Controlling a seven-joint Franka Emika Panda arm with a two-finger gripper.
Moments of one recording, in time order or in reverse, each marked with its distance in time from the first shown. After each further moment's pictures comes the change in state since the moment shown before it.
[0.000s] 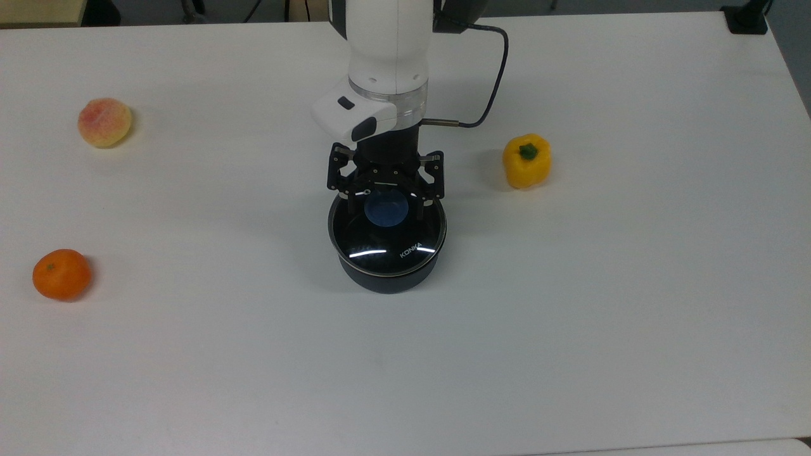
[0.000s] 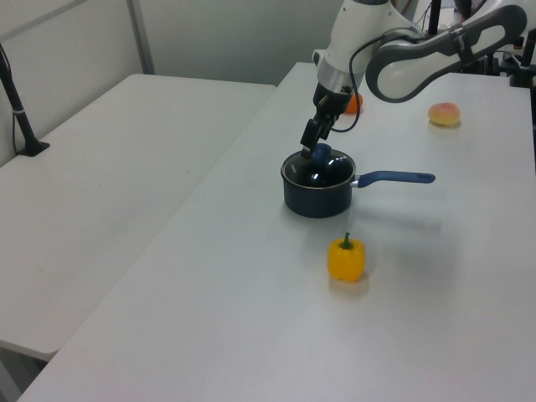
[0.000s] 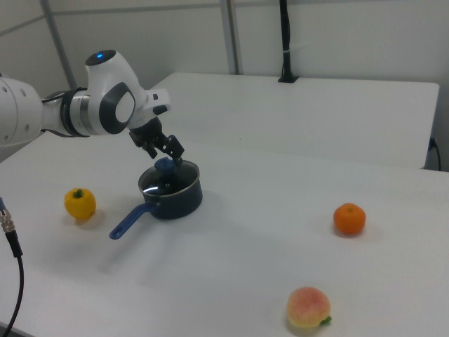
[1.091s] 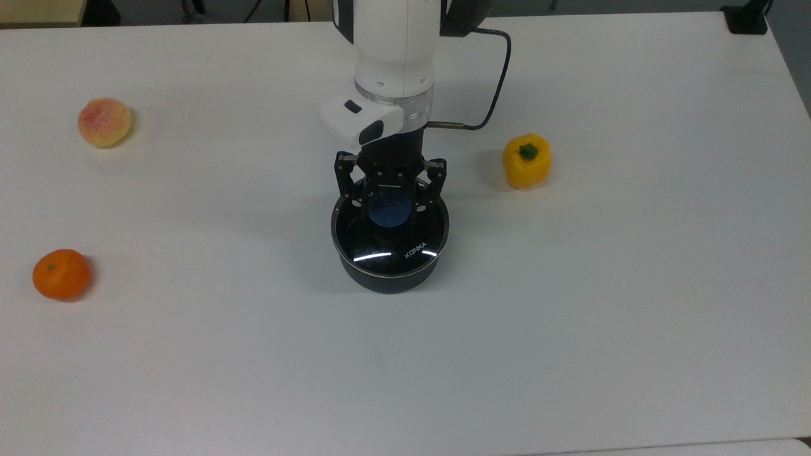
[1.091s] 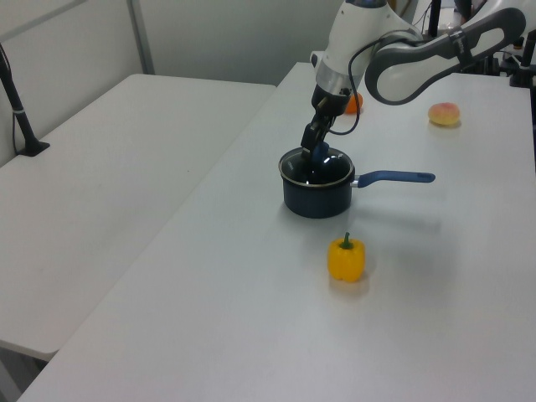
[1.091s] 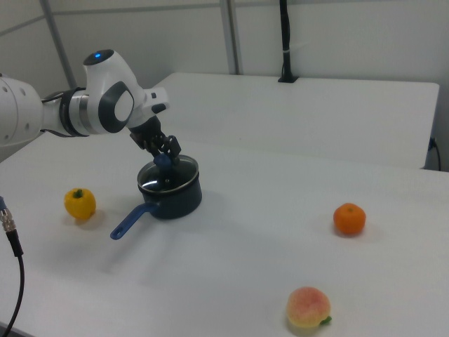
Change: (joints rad) arm -0.001 0.001 0.008 0.009 -0.018 0.000 0.000
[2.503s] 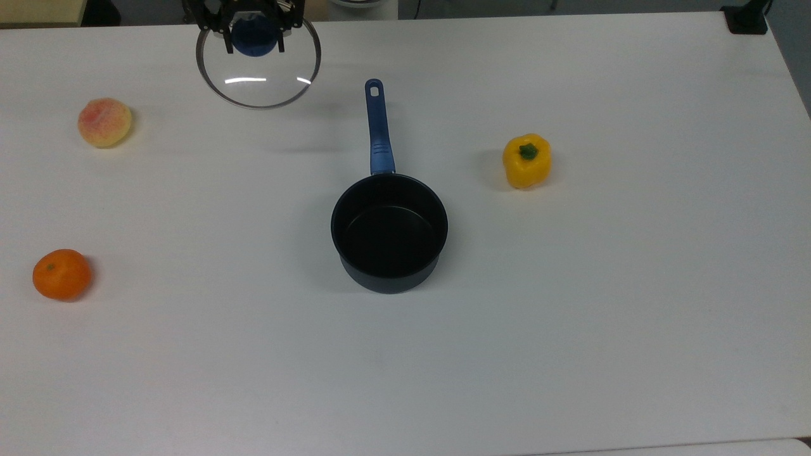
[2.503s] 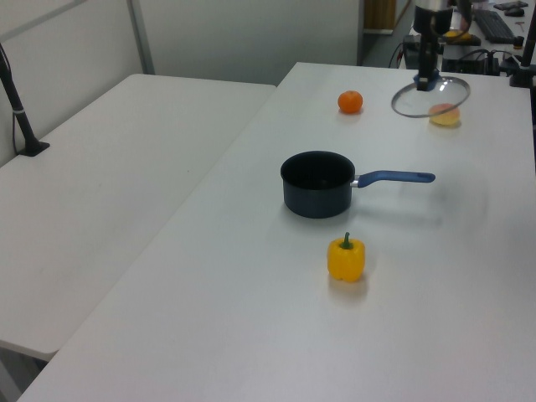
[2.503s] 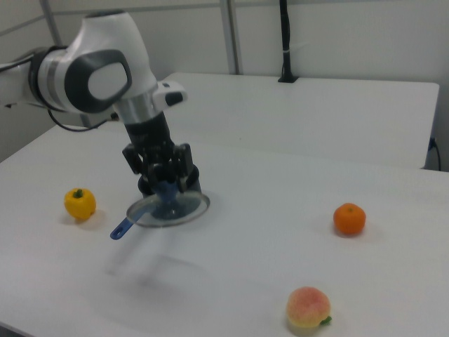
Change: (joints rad) arm -0.088 -0.486 -0.192 -0.292 0.037 -0.470 -0.543
